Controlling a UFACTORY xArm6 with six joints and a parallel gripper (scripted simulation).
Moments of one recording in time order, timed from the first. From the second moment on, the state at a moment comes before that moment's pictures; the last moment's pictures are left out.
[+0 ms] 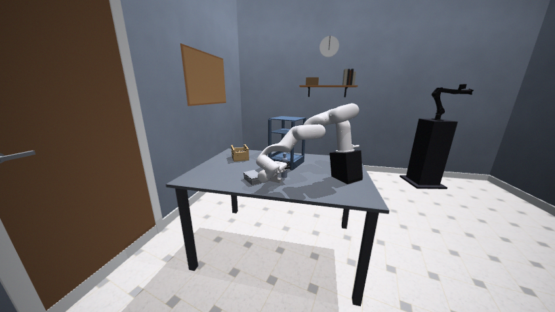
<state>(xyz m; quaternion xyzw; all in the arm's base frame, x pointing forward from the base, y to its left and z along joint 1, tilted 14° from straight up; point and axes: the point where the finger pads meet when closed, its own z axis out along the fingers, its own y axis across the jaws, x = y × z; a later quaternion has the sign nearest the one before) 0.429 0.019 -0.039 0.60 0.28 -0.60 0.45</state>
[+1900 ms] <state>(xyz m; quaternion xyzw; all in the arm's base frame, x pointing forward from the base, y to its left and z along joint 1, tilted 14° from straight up) 0.420 0.033 0.031 0.60 0.28 -0.60 0.45</state>
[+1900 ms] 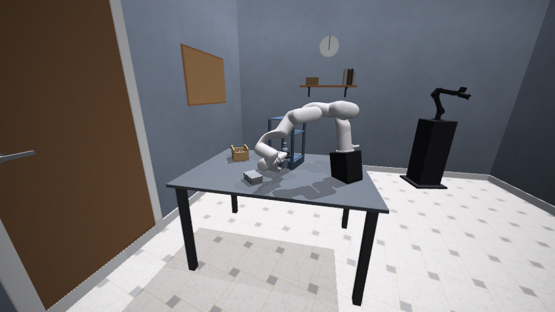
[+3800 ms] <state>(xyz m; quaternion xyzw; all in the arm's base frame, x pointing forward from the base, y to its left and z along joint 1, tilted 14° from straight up) 0.390 -0.019 0.047 0.60 0.28 -0.60 0.45</state>
